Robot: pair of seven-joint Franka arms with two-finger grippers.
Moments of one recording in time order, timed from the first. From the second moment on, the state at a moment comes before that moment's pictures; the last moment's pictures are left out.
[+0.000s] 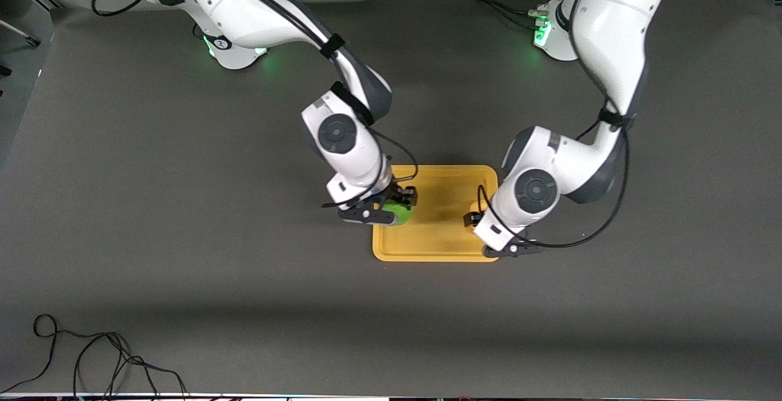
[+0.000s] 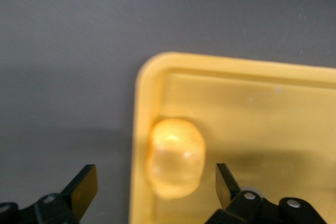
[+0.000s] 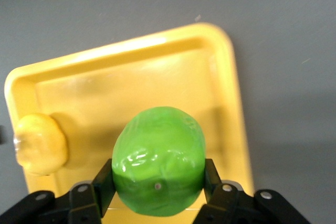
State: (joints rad) left arm -0.34 0.58 -0.08 -1.58 -0.01 2.08 -0.50; right arm 0.71 0.74 0.02 -1.43 0.16 2.37 0.85
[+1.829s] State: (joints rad) left arm 0.13 0.04 -0.07 -1.57 -0.03 1.62 0.07; right arm 0.61 0.38 -0.17 -1.68 0.11 2.15 0.54
